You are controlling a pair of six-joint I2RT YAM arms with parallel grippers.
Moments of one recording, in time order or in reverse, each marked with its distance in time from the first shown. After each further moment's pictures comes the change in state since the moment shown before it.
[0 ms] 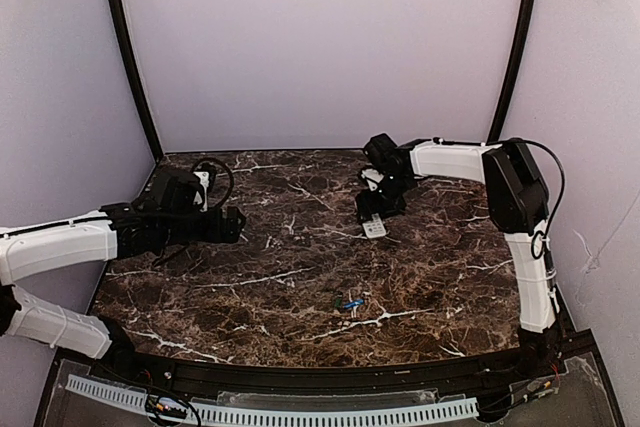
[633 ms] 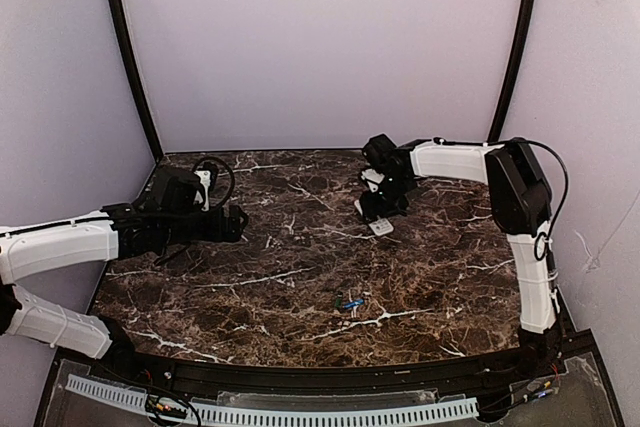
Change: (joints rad) left arm 0.000 -0.006 -0.008 0.042 0.016 0.005; right arm 0.014 -0.021 -0.020 -0.015 0.092 -0.041
